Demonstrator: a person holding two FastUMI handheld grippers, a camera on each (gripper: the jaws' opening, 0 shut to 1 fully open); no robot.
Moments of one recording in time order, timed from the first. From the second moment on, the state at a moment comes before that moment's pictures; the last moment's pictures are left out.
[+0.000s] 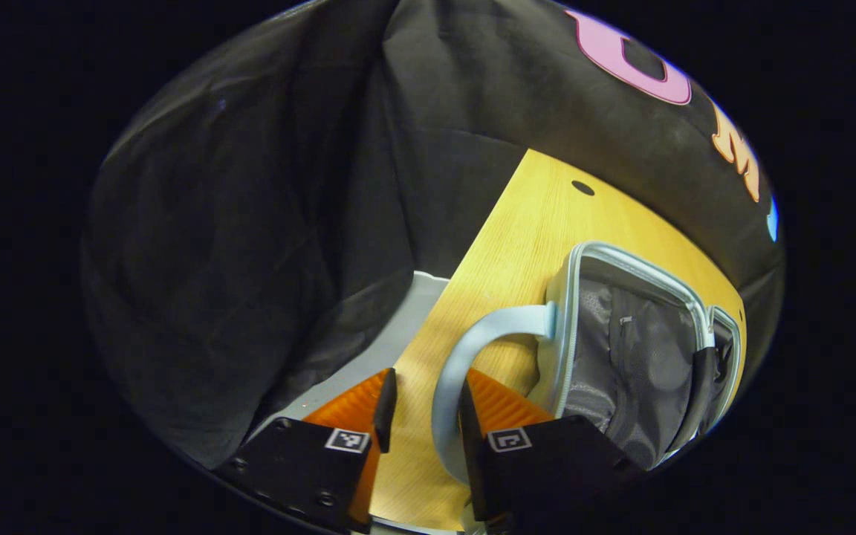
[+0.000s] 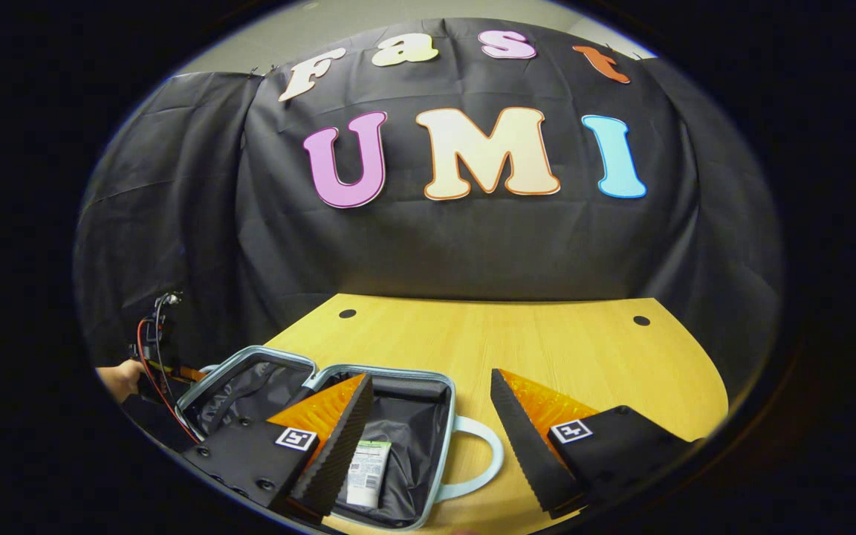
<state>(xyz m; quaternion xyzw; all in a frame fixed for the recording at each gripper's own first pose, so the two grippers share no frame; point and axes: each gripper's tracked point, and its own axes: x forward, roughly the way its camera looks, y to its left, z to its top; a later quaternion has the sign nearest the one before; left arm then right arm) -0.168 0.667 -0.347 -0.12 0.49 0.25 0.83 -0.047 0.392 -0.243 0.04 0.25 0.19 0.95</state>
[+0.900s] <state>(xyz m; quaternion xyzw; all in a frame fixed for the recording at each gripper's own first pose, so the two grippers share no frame) -0.122 0.582 -0.162 -0.02 0.38 0.23 0.89 -0.034 0.323 -0.217 0.05 0.19 0.22 0.95</state>
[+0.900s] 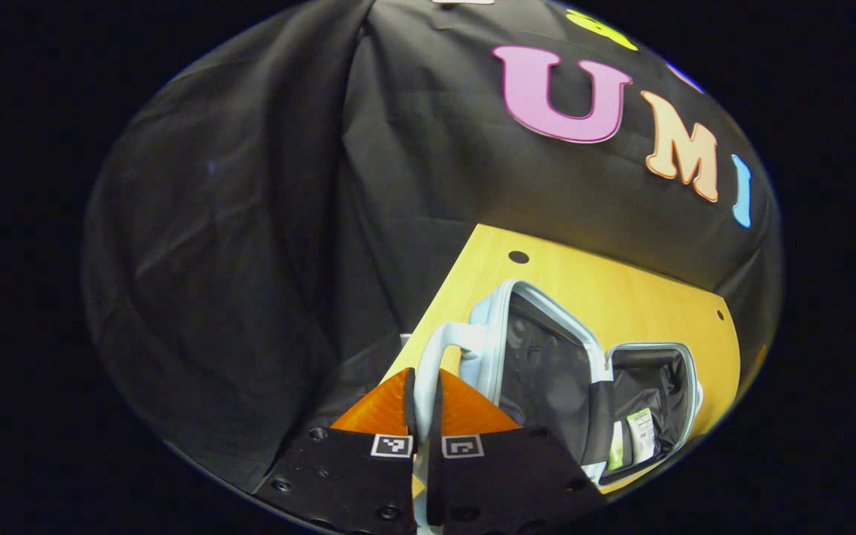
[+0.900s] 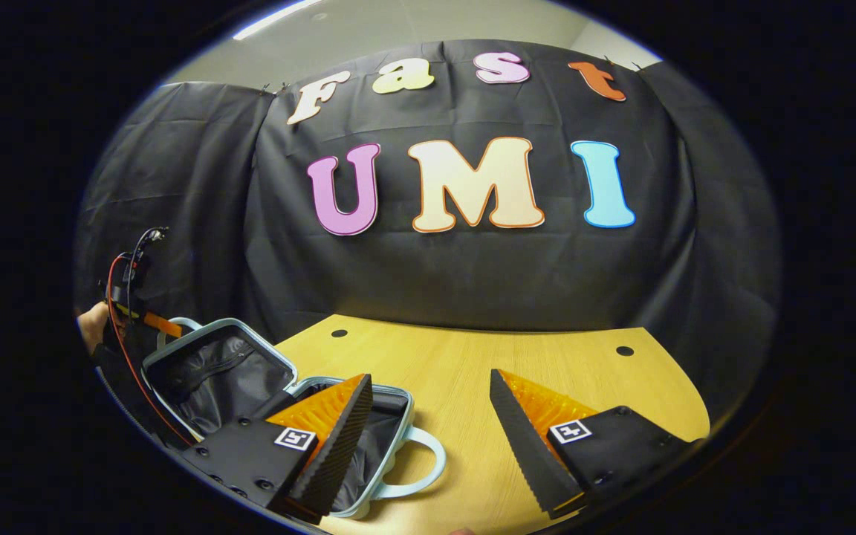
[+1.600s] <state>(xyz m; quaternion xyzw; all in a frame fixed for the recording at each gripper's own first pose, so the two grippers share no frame) -0.062 0.436 -0.075 0.01 0.30 0.13 0.94 -0.025 0.256 -0.211 0.08 0.18 0.21 0.96</state>
